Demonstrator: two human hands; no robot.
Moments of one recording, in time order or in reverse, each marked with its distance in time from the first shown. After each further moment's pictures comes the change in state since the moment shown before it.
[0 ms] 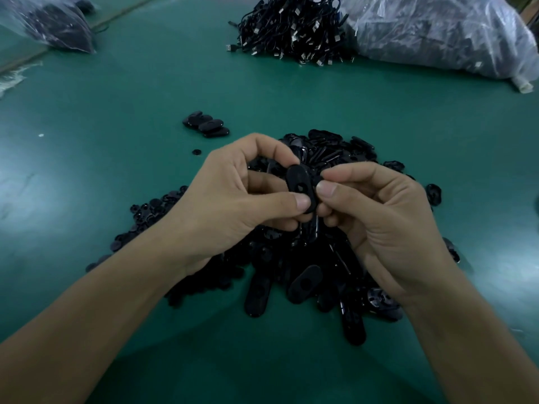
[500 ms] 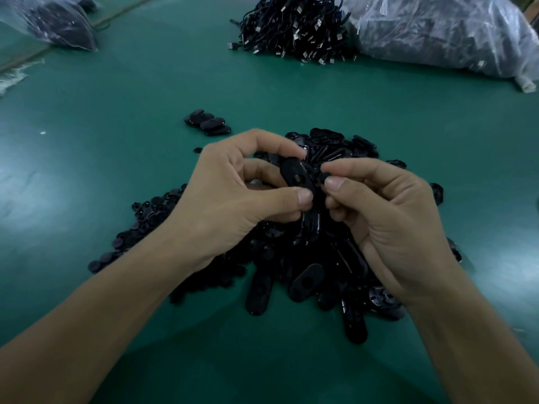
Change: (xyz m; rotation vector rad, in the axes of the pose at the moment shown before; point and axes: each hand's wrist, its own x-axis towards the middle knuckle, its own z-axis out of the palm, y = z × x) left_hand 0.002 -0.002 0.003 0.014 0.122 0.067; right_hand 0.004 0.005 -0.004 -0.144 0.030 -0.076
